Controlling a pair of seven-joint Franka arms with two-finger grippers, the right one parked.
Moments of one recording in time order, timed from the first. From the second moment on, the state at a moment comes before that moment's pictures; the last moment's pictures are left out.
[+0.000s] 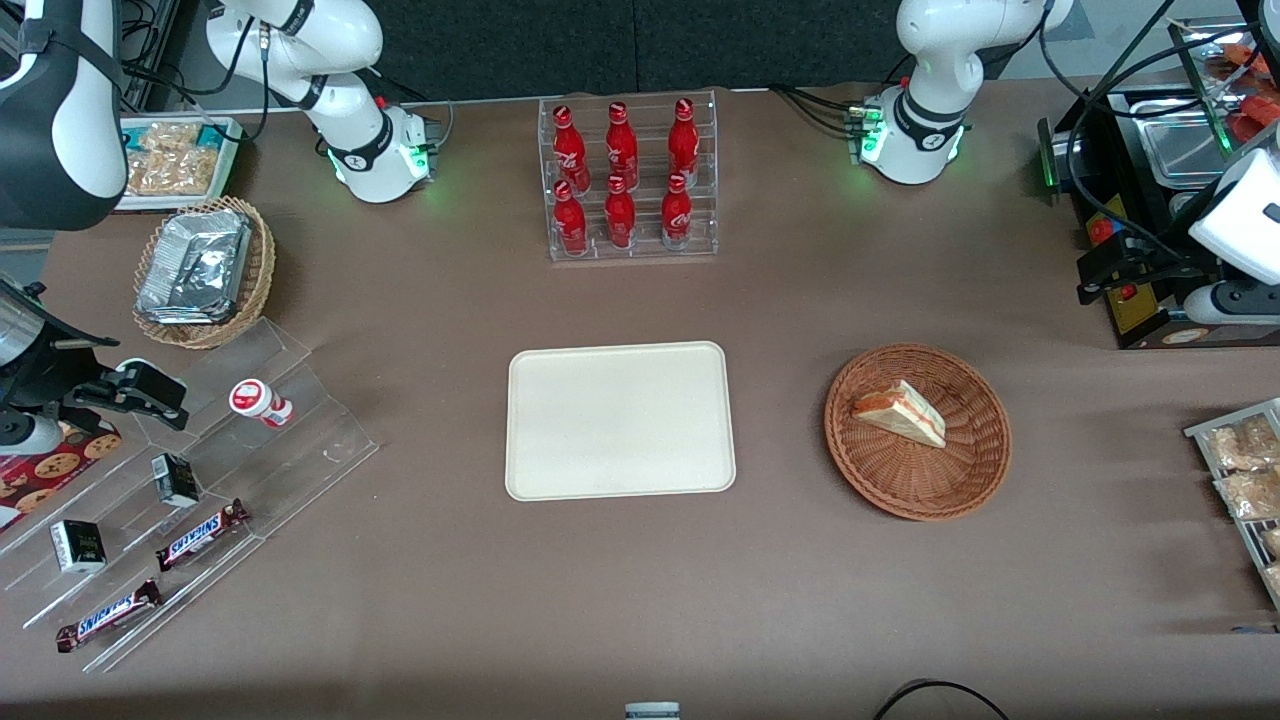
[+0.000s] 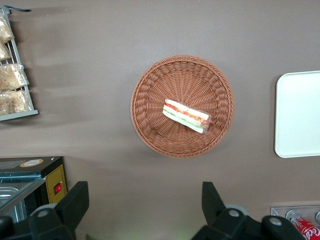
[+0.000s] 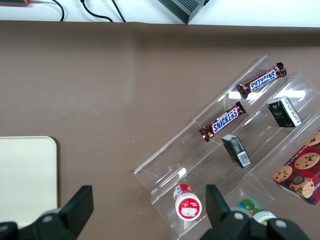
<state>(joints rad) 0.17 0.03 -0.24 -1.50 0.03 1.51 -0.03</state>
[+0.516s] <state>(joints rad) 0.17 0.08 -0.24 -1.58 0.02 1.51 -0.31</state>
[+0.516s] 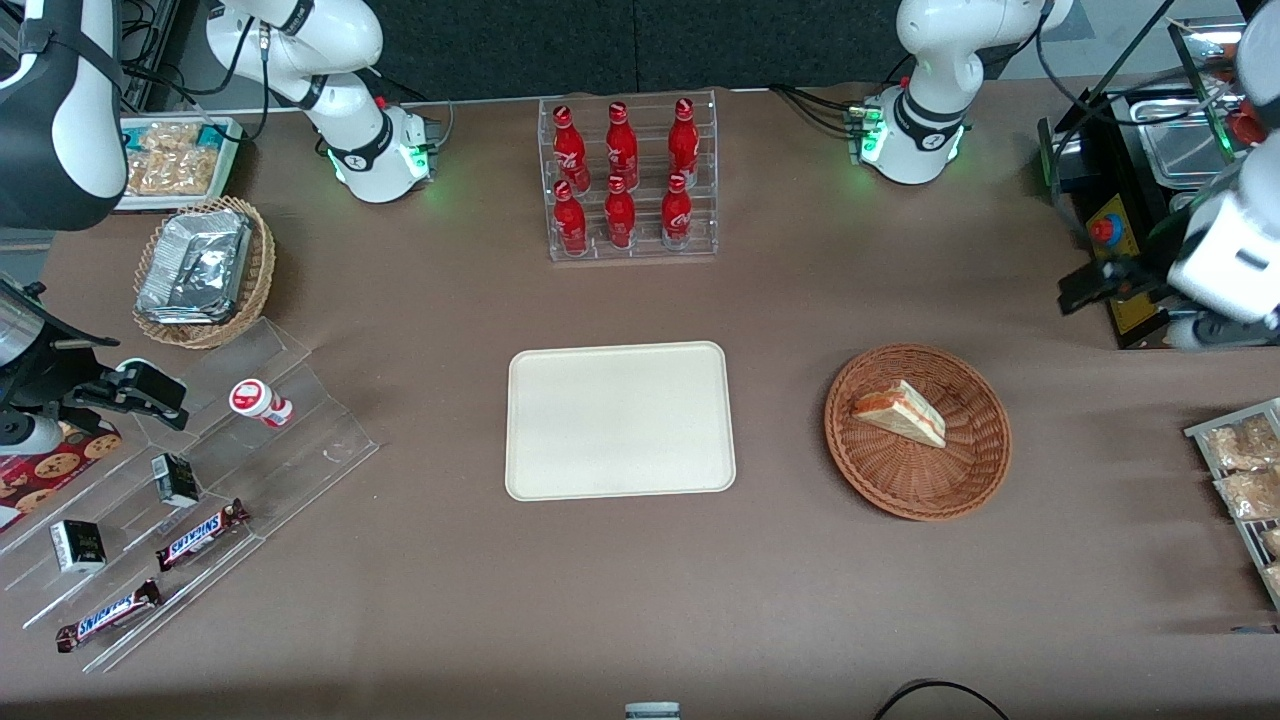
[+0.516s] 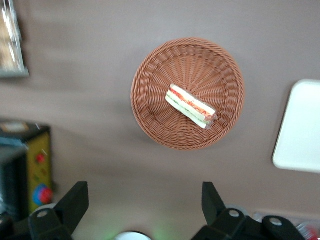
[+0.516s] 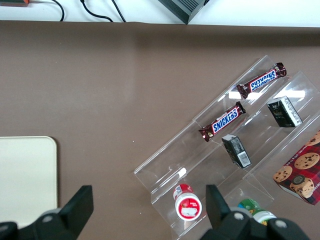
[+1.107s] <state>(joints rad) 0.13 0.23 -0.26 -1.87 0.00 1.93 -1.10</state>
